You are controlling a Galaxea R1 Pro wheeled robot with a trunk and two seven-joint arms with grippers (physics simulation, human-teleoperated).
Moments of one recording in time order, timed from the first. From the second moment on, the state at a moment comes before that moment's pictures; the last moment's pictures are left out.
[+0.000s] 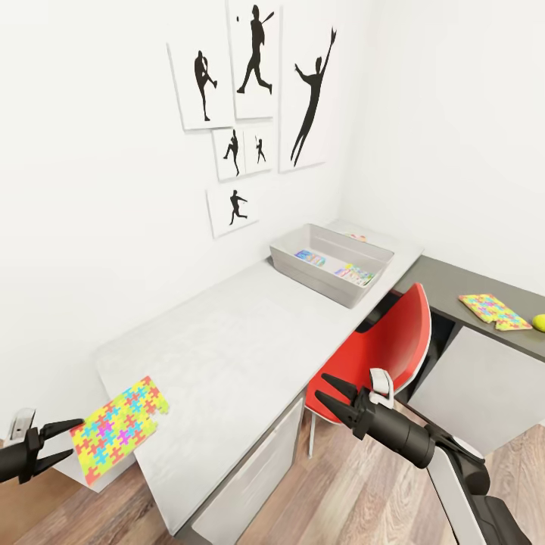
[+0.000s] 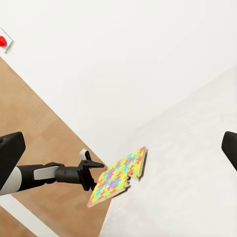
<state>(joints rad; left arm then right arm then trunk) -0.59 0.64 0.43 -0.31 0.17 0.86 -1.26 -0.20 -0.07 -0.07 -1.58 -0.55 0.51 1.04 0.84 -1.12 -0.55</state>
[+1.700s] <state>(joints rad) -0.60 0.64 0.44 -0.31 0.18 0.88 -1.27 -0.20 -0.07 -0.07 -1.58 -0.55 0.51 1.04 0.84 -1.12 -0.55</state>
